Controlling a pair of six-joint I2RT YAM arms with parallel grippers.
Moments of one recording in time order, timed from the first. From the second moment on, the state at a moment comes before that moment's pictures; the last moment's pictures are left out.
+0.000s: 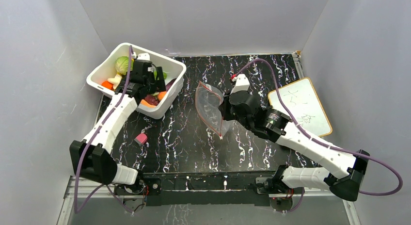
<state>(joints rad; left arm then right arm) -0.32 1.36 1.27 -0.65 -0.28 -0.31 0.94 1.12 1.14 -0.53 0.41 0.54</state>
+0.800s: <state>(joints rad) 0.00 1.96 1.57 -0.27 -0.47 0.16 0.94 1.25 1.29 -0.56 0.39 0.50</state>
